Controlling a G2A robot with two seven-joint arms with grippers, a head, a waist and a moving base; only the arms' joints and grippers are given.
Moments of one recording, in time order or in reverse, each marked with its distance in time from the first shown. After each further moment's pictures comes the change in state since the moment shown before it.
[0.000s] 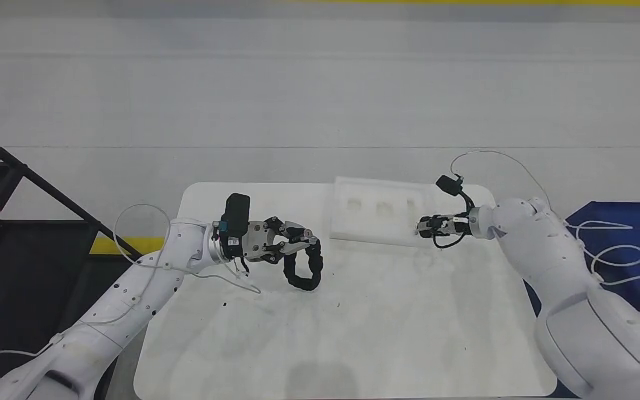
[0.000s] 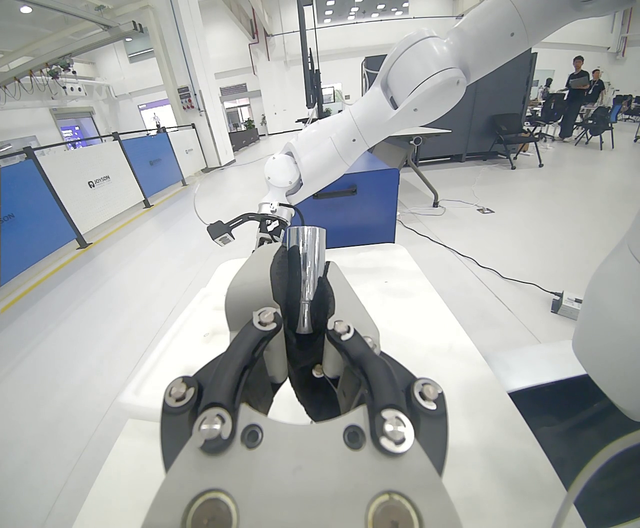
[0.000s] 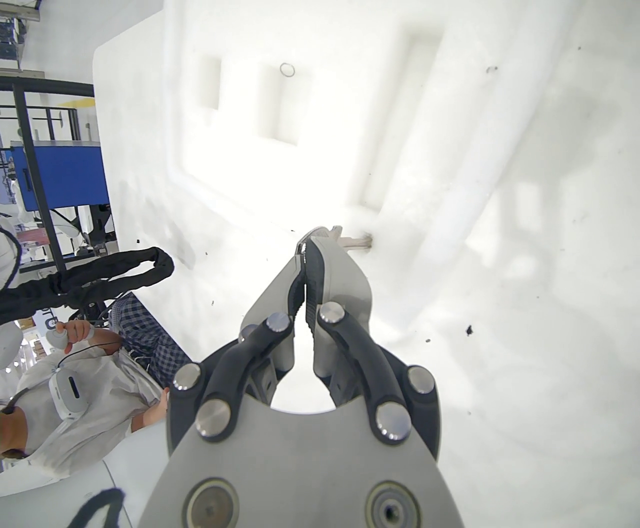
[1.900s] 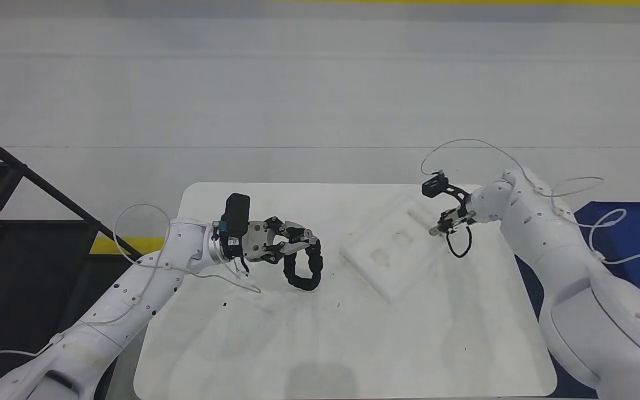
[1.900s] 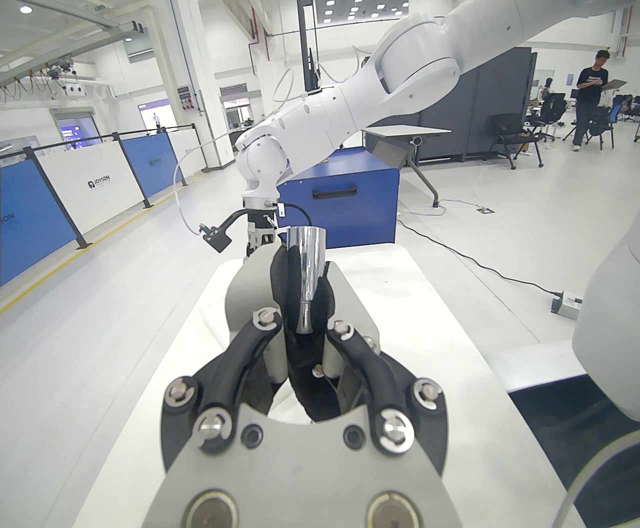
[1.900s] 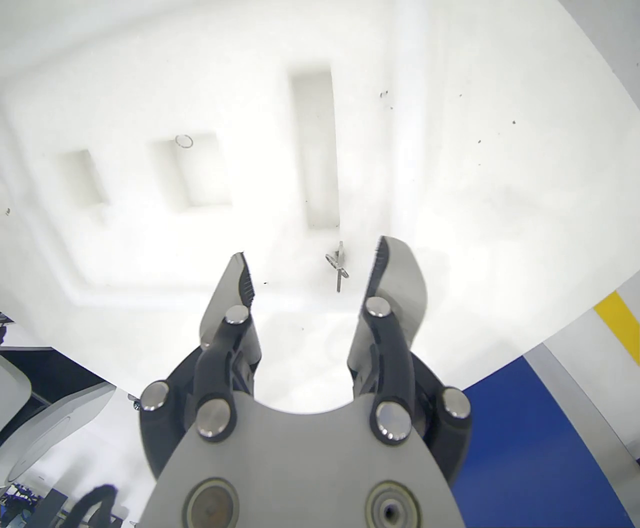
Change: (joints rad) left arm 0.000 0.000 0.000 0.000 0.000 0.000 0.000; right arm 0.087 0.004 -0.130 -0.123 -0.595 -0.107 -0.057
